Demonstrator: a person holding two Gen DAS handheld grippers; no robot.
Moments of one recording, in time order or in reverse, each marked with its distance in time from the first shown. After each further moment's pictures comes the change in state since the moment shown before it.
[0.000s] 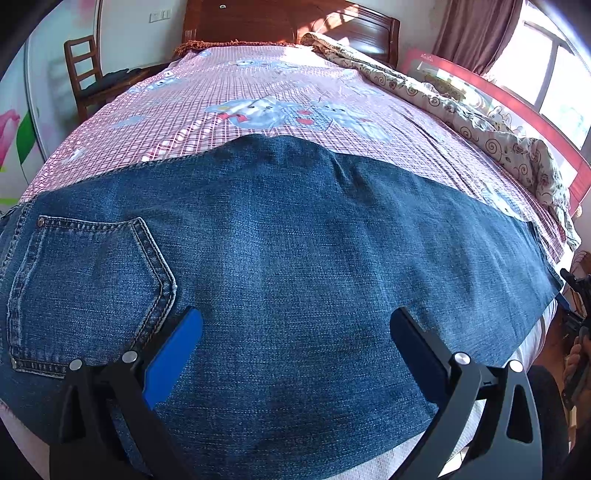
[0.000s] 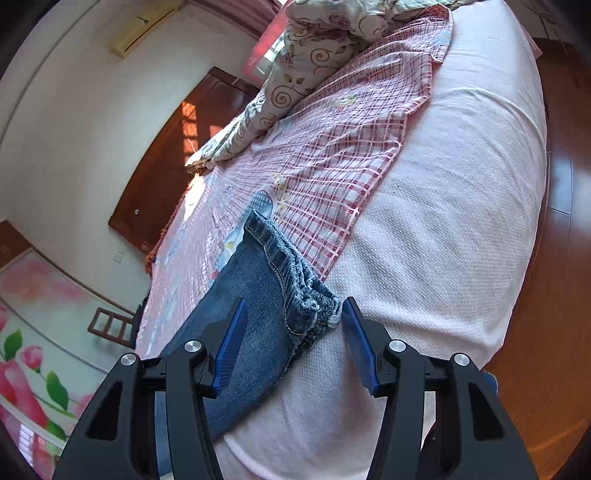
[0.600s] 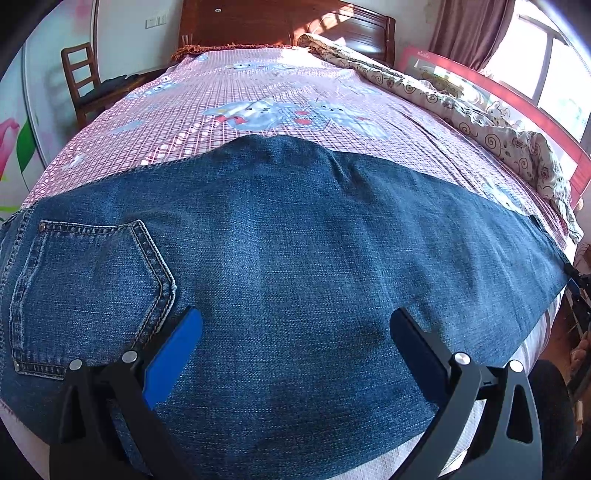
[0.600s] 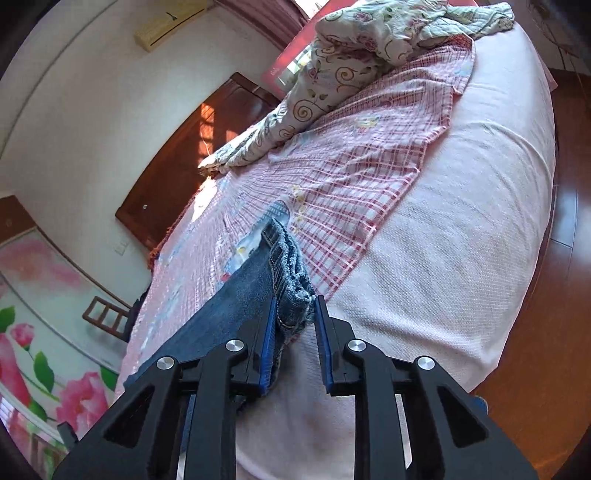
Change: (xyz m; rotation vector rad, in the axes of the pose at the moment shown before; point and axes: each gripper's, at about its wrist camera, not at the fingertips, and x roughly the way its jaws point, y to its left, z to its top) left arm -0.001 -0.002 -0.002 0.022 -0.009 0.010; right arm -0.016 0.013 -0.005 -0.095 -0.066 0.020
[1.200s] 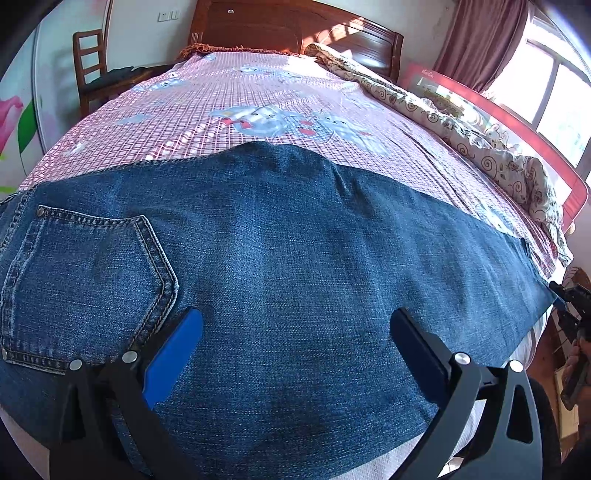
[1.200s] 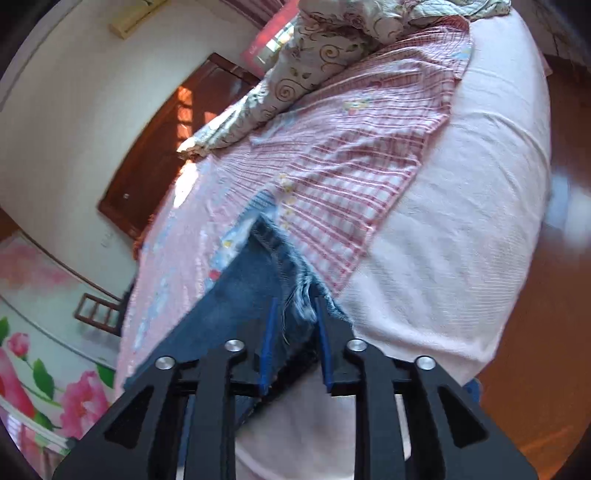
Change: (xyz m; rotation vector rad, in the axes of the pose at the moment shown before) left arm -0.003 0.008 -0.001 -0.063 -0.032 -0.044; right arm 0.018 -0.002 0.015 0.036 0.110 -0.096
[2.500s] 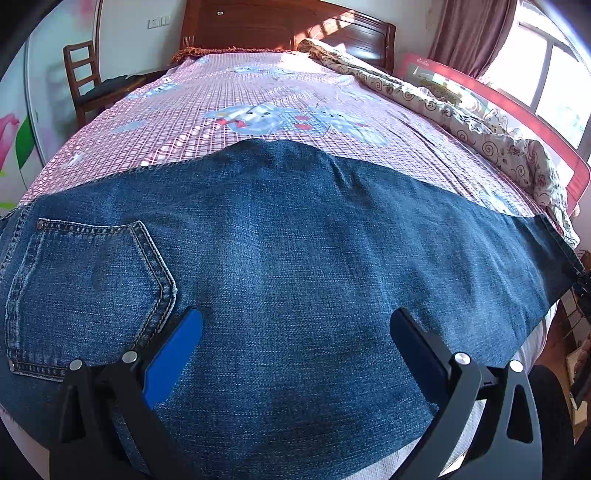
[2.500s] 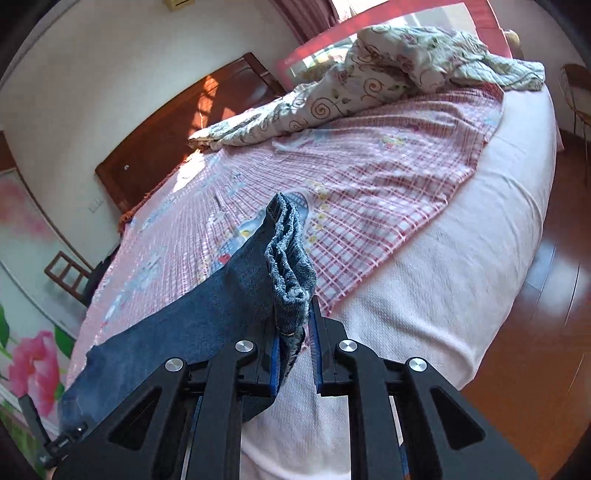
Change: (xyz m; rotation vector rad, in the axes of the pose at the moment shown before) left arm 0.005 -0.005 0.001 0.046 0.010 0.024; right arm -0.016 0.055 -0.022 -0.222 -0.093 -0.071
